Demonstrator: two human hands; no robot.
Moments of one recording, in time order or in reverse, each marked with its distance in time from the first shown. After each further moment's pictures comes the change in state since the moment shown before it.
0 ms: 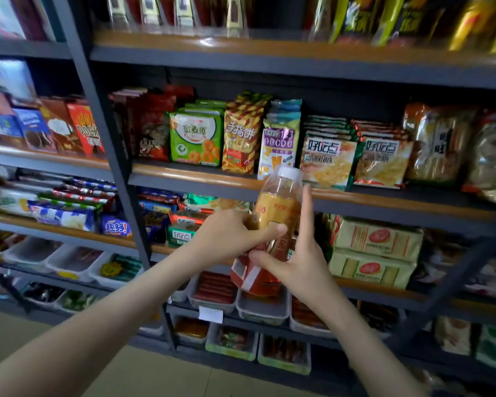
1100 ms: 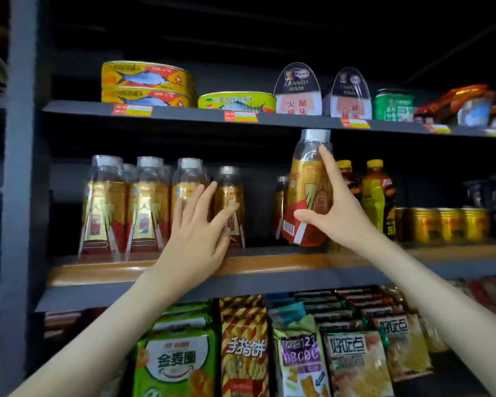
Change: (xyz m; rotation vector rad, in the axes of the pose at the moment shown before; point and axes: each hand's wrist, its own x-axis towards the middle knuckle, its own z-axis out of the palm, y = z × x) left_hand 0.267 -0.036 -0.239 0.414 0.765 0.740; right_hand 0.323 -0.151 -0.084 -0.538 0.455 -0.448
